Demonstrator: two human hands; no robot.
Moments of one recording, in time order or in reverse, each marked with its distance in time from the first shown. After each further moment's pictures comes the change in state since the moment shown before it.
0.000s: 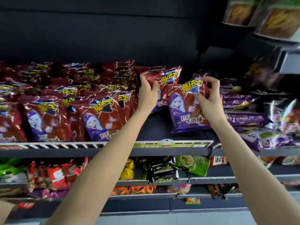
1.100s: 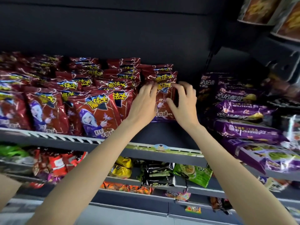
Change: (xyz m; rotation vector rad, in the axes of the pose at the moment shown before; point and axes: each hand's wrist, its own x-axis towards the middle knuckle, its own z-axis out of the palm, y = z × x) left_hand -0.022 -0.015 -0.009 0.987 -0.176 0.338; right_hand 0.028 0.031 0.073 -0.371 -0.043 -0.436
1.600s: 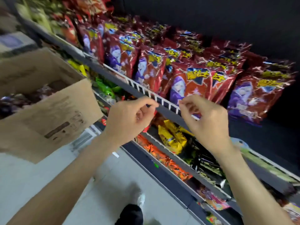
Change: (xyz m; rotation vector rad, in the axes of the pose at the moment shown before) left_hand -0.239 -0.056 -0.145 -0.110 0.303 -0.396; right_hand -0.082 -0.168 0.003 0.462 -0.249 -0.512
